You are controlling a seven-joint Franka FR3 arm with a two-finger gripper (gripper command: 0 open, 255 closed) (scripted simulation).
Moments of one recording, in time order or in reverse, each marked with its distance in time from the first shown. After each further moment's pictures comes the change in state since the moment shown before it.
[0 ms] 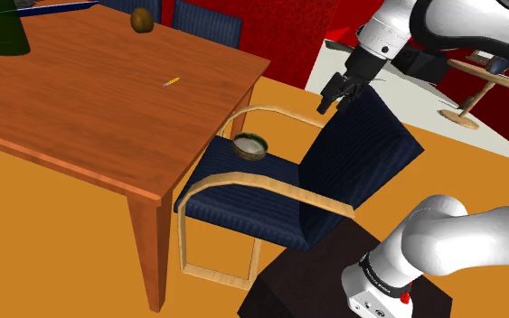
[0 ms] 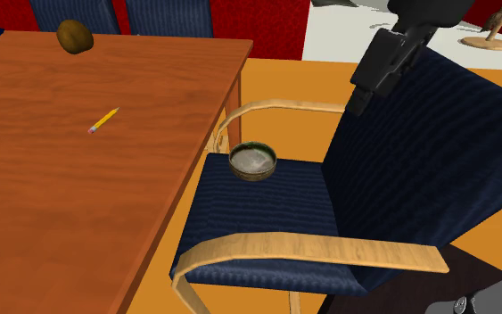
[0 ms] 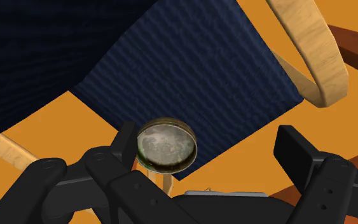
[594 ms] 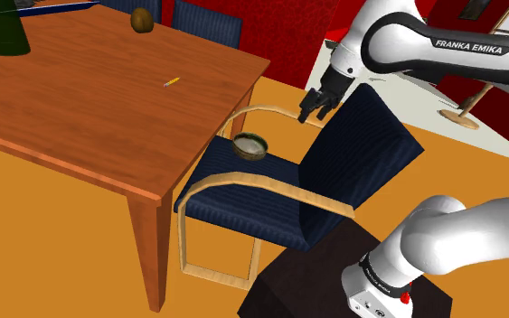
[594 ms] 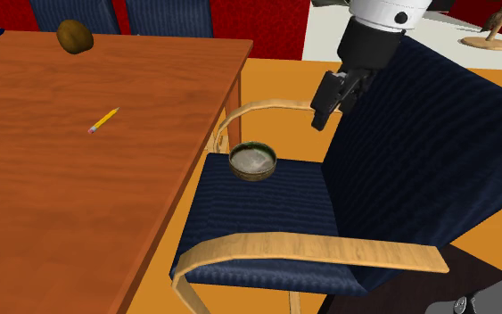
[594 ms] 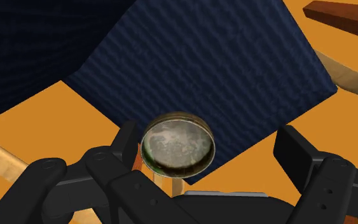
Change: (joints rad) arm -0.025 0.148 -0.035 -0.069 -0.021 0.210 -0.048
